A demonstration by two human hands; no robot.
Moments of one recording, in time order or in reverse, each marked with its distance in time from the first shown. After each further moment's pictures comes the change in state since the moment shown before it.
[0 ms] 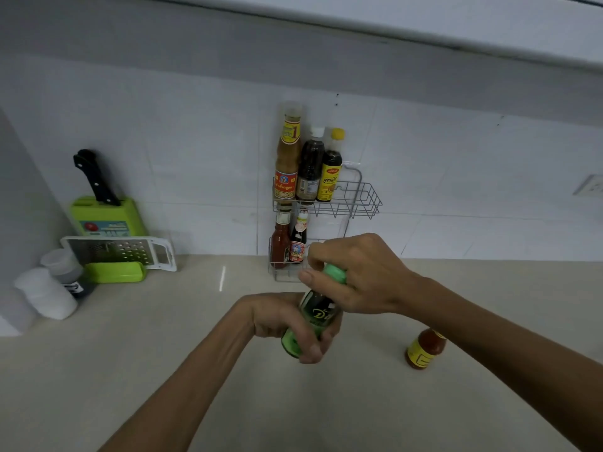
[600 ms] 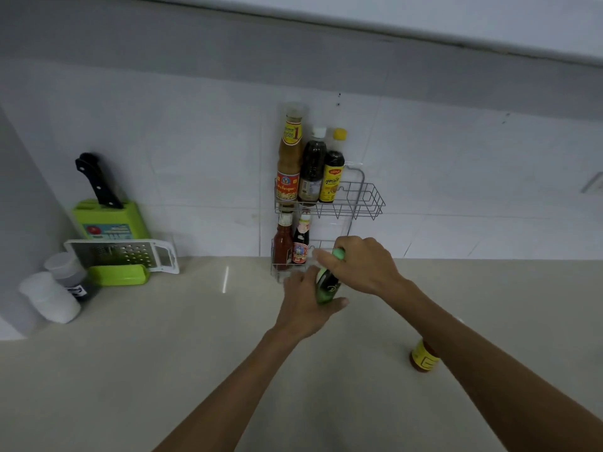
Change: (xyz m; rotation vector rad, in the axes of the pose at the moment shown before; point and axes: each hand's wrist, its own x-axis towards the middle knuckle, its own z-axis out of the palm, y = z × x) left_hand 0.059 -0.060 -0.016 0.540 1.165 -0.078; right_hand 0.005 0.056 0.064 0.030 -0.119 0.726
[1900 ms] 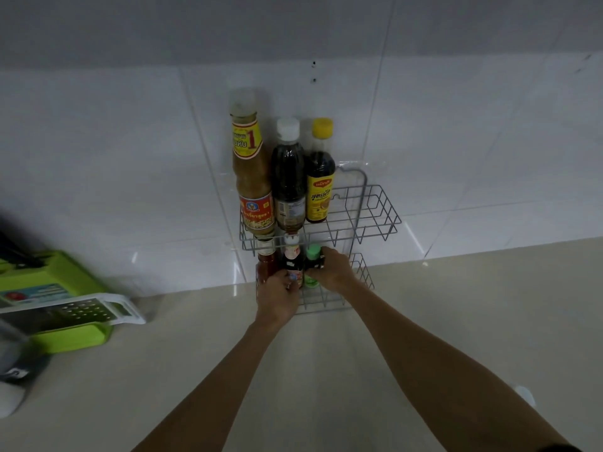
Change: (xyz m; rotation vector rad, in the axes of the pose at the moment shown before) left_hand 0.191 -0.090 0.017 0.078 0.101 -0.199; right_hand 0.184 0.089 0.164 0.405 -0.244 0.385
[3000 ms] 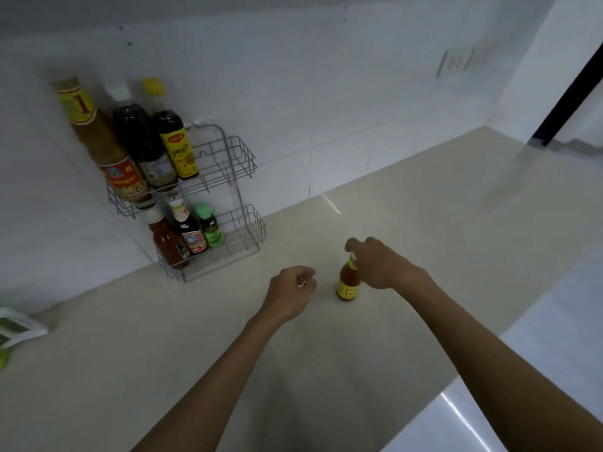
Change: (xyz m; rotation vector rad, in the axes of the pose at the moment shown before) left_hand -0.193 0.092 0.091 0.035 -0.531 0.207; right_hand -0.284 0.140 -0.145 -0.466 -0.014 0.213
